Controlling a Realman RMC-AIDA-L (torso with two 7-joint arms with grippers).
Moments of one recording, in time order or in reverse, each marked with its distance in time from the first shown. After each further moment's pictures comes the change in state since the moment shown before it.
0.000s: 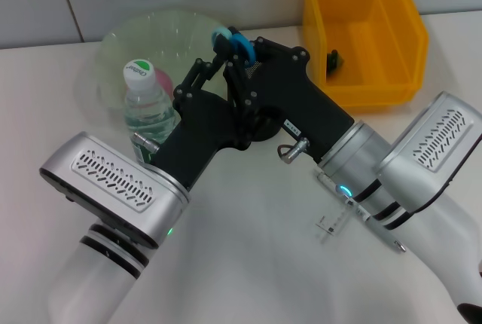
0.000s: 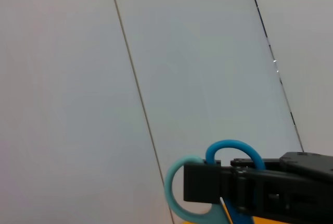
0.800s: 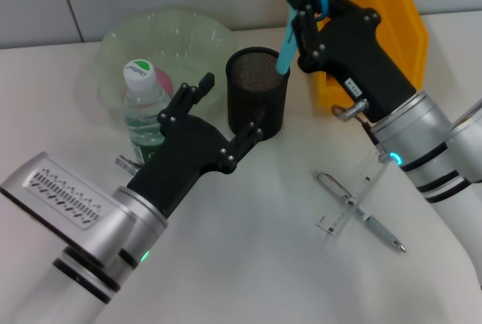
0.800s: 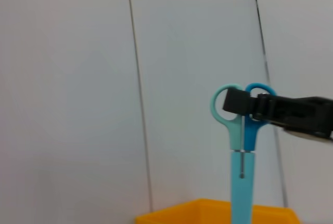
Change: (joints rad) left arm 0.110 0.029 -0.106 0.027 0.275 -0.010 -0.269; right arm -0.047 -0.002 0.101 -0.138 0.010 -0.108 0.117
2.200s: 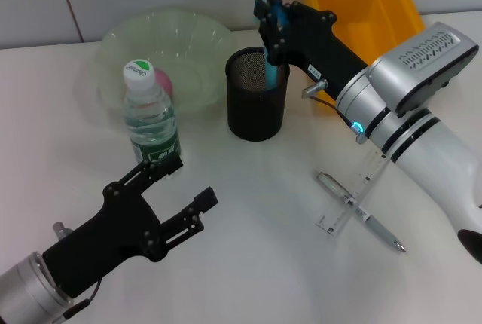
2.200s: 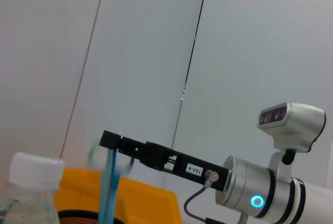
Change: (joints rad) left arm 0.062 0.032 -0.007 0.458 0.449 0.435 -0.782; right arm 0.121 0.001 0.080 -0.050 -0.019 0.389 0.049
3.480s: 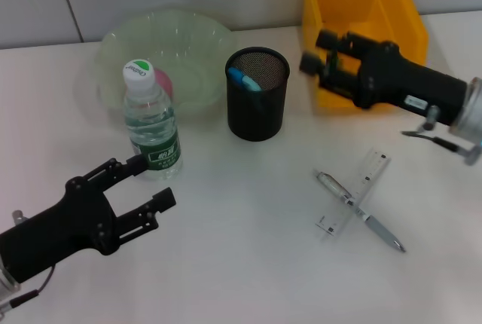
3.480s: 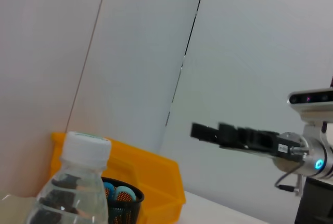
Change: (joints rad) left arm -0.089 -0.004 0.027 0.314 0.029 0.150 -0.259; right arm -0.132 -0.037 -0.235 -0.599 -0.359 -0.459 0.847
